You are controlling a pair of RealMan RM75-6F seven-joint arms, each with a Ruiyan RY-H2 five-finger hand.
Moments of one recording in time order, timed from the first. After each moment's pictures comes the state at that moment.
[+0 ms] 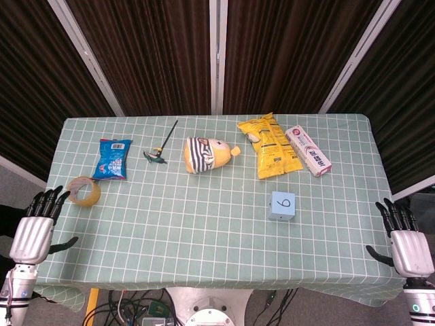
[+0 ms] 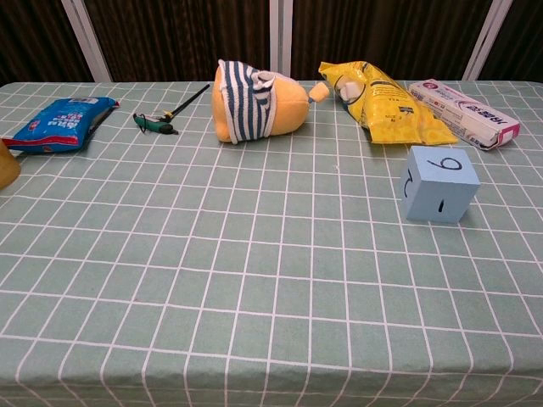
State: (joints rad) left arm -0.12 -1.19 -0.04 -1.65 1.52 1.48 0.11; right arm 0.05 -1.18 0.04 -1.46 -1.52 1.49 0.03
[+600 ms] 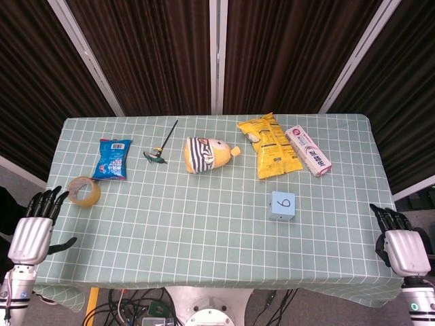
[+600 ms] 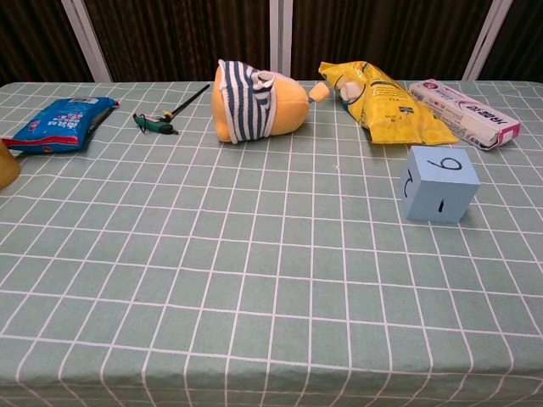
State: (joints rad) left arm -0.12 -1.18 -0.03 -1.67 1.51 1.48 0.13; right arm 0.08 -1.14 0.02 -1.51 -1.52 1.41 -0.02
